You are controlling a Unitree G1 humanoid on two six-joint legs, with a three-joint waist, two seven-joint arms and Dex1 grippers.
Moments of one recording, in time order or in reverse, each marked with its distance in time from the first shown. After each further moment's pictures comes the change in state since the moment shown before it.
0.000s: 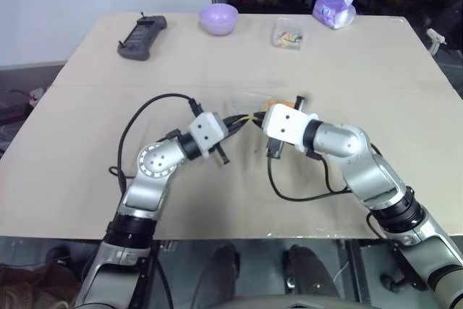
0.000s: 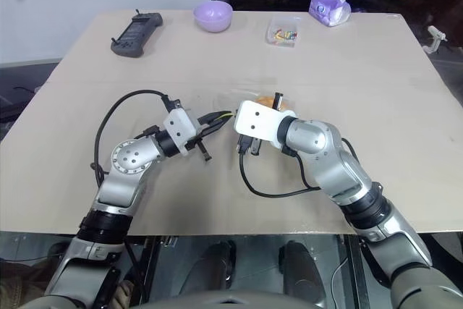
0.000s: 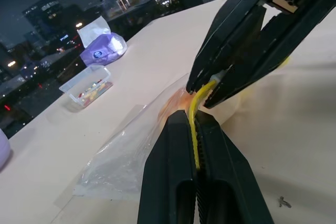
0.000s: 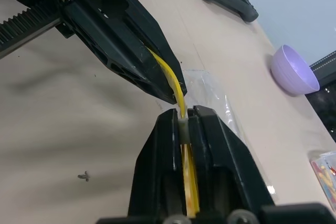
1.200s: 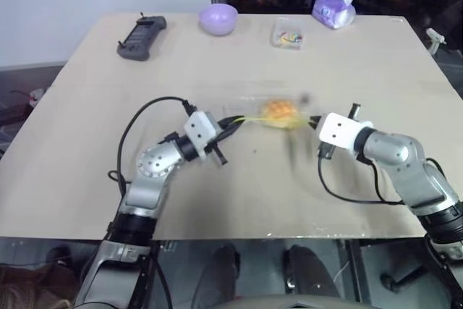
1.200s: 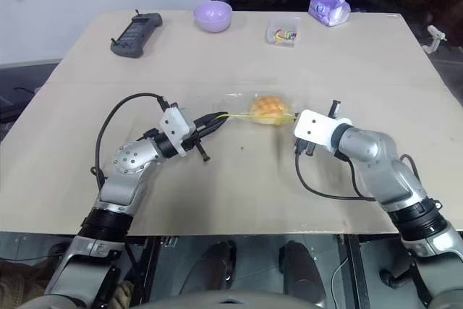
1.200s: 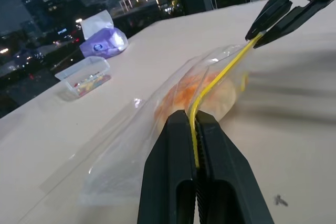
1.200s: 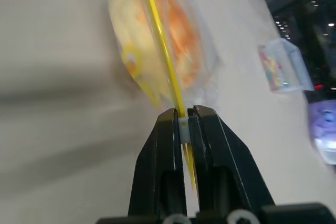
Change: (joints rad) left arm -0.021 0.002 0.015 0.112 -0.133 -0.025 -0.005; right arm 0.151 -0.327 -0.193 0.136 0.008 -0.208 -0.070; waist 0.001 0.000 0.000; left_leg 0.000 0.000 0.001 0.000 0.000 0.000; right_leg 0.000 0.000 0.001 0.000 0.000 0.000
